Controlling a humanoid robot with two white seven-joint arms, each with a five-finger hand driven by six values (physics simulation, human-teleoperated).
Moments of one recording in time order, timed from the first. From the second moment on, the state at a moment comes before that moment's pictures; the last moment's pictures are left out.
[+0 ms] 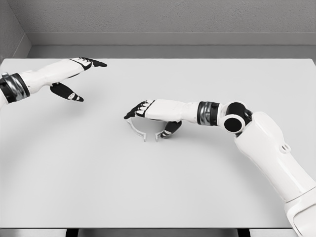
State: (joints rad) left arm -0.67 0.64 -0.49 -1.14 -0.25 -0.61 -0.49; right arm -0.65 -0.27 0.65 -1.22 0.46 -0.61 0.61
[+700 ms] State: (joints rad) left arm -0.67 0.64 -0.49 -1.14 -0.25 -0.61 -0.49; right arm -0.66 -0.24 0.69 -1.23 0.45 -0.61 0.61
